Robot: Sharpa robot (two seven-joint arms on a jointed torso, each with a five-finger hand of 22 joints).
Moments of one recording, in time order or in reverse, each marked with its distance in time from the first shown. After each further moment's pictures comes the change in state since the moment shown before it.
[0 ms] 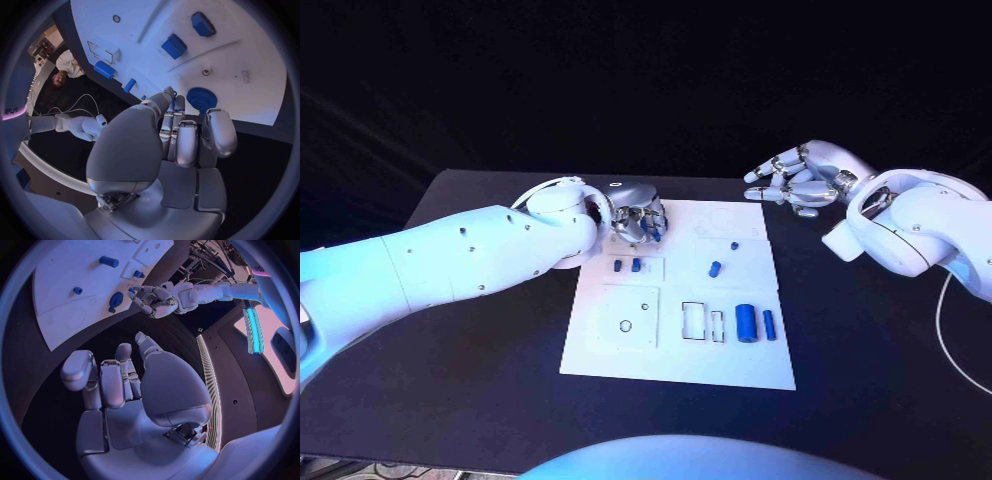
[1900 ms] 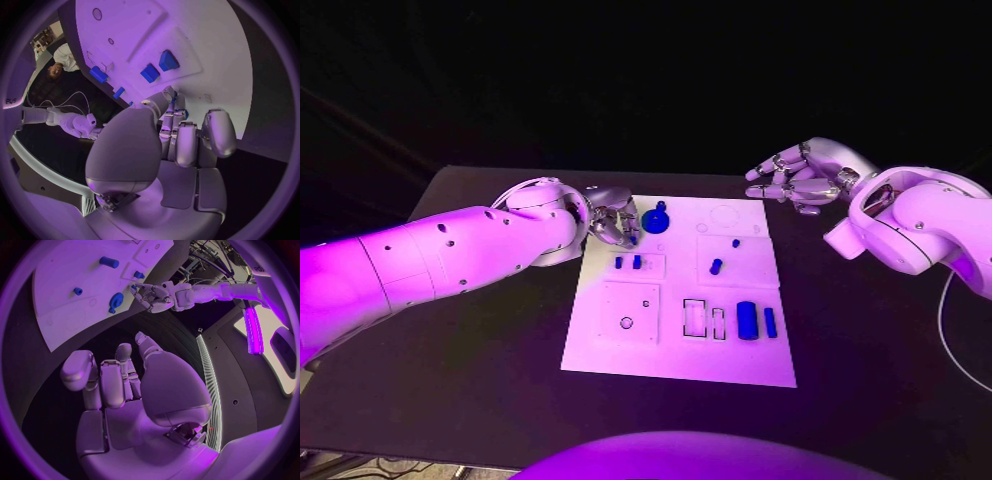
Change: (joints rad) left arm -0.010 -0.050 -0.008 -0.024 0.071 0.065 -0.039; left_hand -0.014 -0.014 0.008 -0.003 0.000 0.004 -0.004 -0.006 -0.003 0.010 0.004 -0.015 -0.001 0.000 0.000 0.000 -0.012 0.000 0.000 0.000 -0.001 -0.004; right arm 0.000 0.001 0.000 -0.001 -0.002 0.005 0.001; right_hand 0.000 0.000 0.000 0.000 0.000 0.000 0.000 0.000 0.000 0.000 0.000 0.000 0.000 0.000 0.000 0.000 0.000 0.000 0.000 0.000 0.000 0.000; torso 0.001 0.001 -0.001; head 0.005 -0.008
